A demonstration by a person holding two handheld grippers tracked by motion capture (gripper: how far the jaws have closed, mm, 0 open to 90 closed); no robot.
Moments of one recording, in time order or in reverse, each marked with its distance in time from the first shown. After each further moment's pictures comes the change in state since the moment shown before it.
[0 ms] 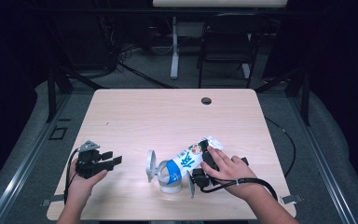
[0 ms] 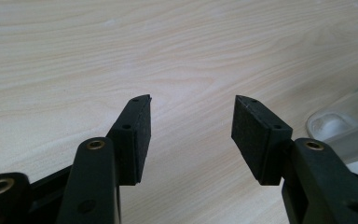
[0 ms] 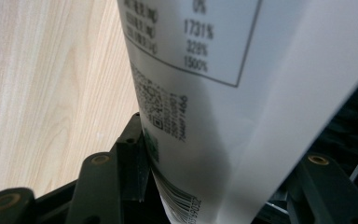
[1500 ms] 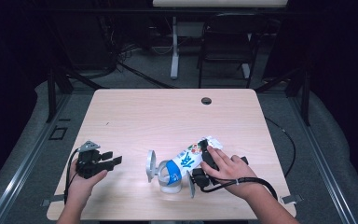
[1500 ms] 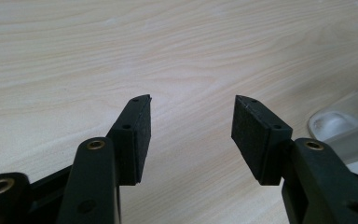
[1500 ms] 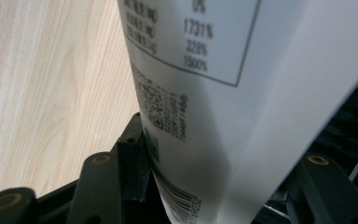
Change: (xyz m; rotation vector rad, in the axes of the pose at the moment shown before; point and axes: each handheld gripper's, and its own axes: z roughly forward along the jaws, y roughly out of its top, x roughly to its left) left arm 0.000 0.000 0.001 0.005 0.003 -0.004; right arm -0.001 0.000 0.000 -0.005 -0.003 -0.013
